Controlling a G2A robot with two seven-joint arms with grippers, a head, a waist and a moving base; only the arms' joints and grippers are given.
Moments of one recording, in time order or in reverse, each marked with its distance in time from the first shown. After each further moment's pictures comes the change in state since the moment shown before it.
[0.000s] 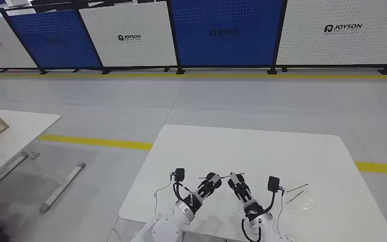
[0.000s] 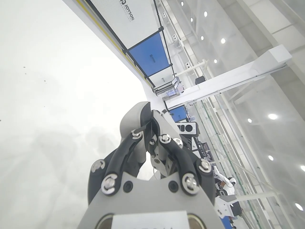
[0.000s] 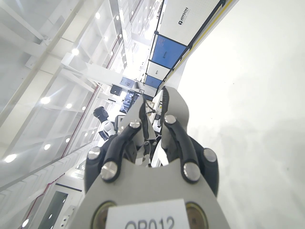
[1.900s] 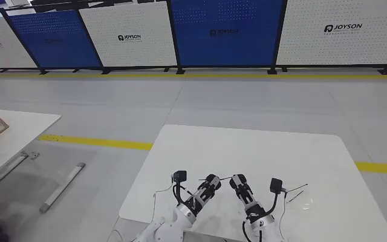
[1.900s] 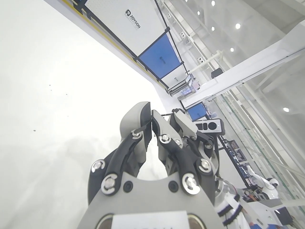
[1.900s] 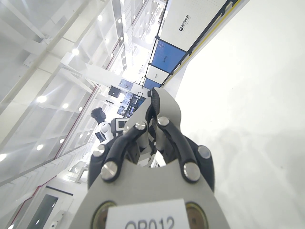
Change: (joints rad) left arm 0.011 0.001 0.026 0.003 0.217 0.012 0.076; right arm -0.036 -0.009 0.024 -0.036 -0.063 -0.005 -0.013
